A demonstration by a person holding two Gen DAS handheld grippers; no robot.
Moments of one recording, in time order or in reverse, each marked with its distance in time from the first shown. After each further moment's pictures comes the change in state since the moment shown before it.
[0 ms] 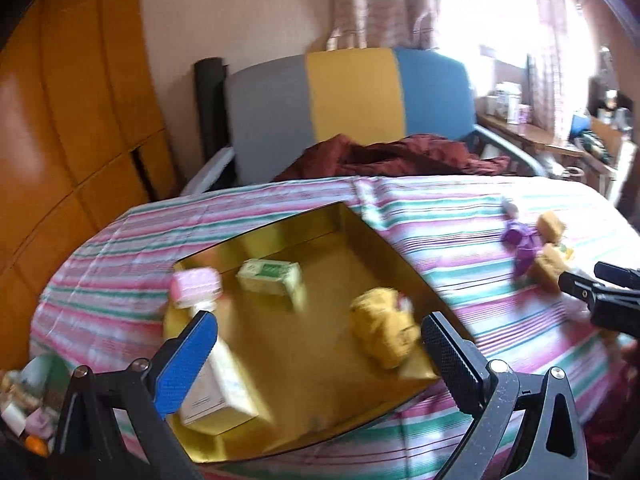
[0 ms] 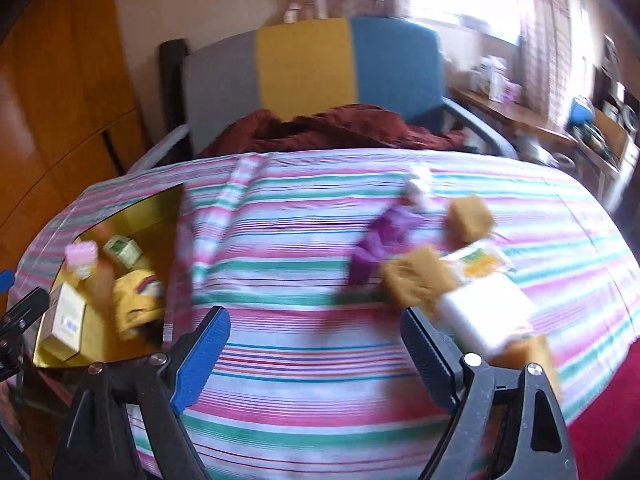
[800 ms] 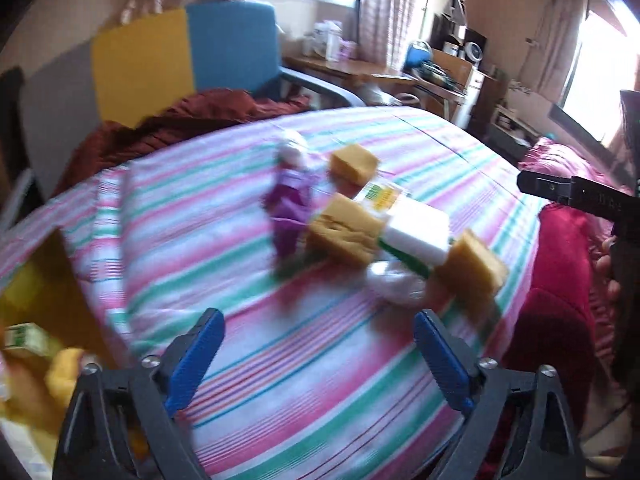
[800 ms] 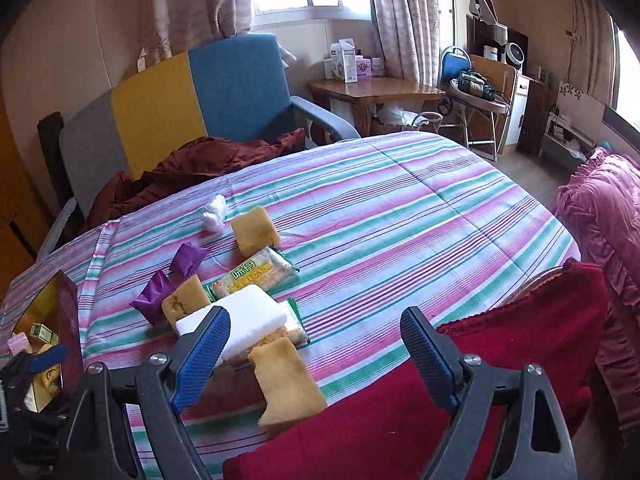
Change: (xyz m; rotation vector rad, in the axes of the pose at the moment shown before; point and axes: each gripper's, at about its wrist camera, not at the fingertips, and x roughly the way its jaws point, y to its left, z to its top) left arm 0.058 -0.194 0.016 0.261 0.200 -0.593; right arm -0.059 -0.163 0.000 0.278 -0.024 -0.247
